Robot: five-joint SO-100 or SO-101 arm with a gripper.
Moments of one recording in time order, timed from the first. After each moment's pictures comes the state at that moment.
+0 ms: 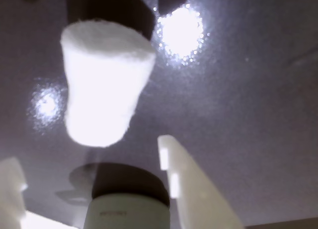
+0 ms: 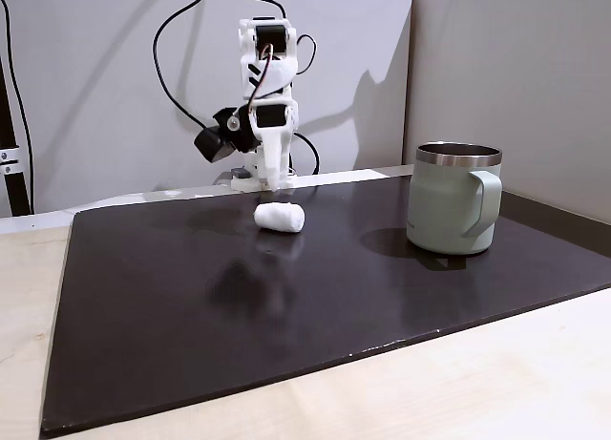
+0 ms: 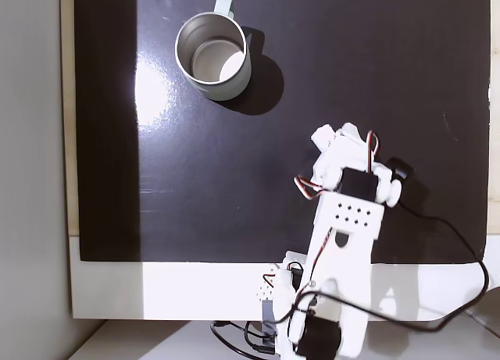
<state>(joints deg) 14.7 103.9 117.5 67.0 16.2</state>
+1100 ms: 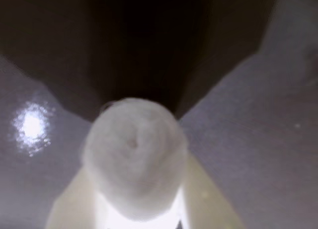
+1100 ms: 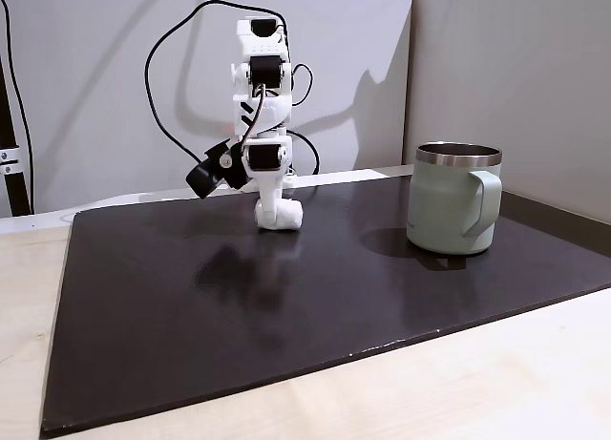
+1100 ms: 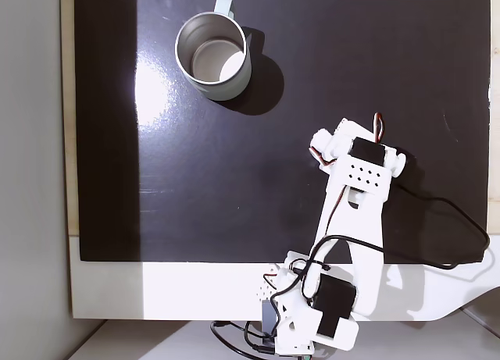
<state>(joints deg) 17.8 87.3 112.6 60.2 13.7</state>
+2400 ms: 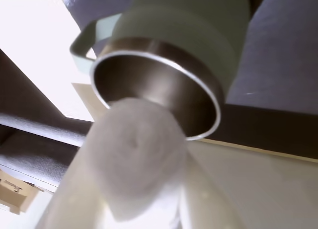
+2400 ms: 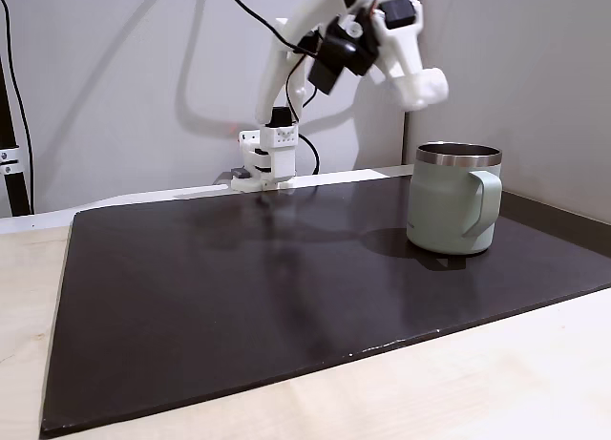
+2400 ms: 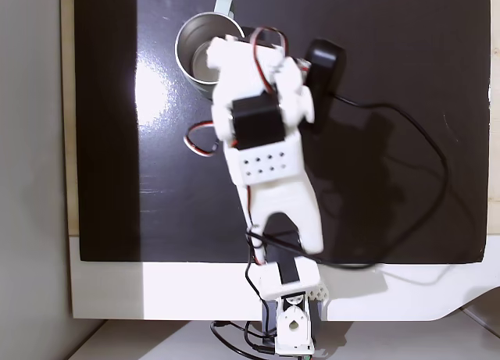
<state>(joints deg) -12.9 66.3 31.9 93.4 24.6</state>
